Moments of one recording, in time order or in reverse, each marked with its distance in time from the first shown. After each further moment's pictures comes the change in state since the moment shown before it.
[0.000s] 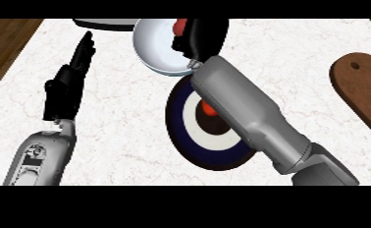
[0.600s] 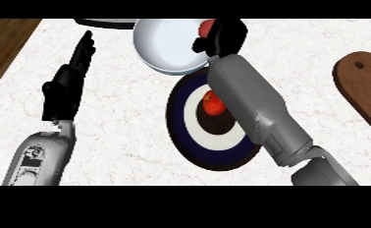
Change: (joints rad) left arm 0.002 -0.001 0.000 -0.015 0.000 -0.009 -0.004; right arm 0.006 0.004 -0.182 0.234 -0.194 -0.183 -0.153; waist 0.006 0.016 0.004
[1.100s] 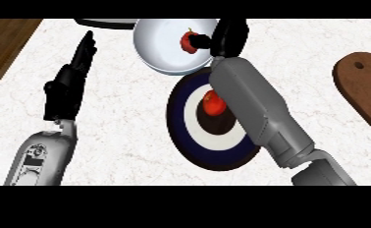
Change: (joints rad) left arm -0.003 -0.008 0.002 0.009 -0.002 -0.001 -0.006; right arm 0.029 0.000 -0.065 -0.015 -0.235 -0.172 -0.295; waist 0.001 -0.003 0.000
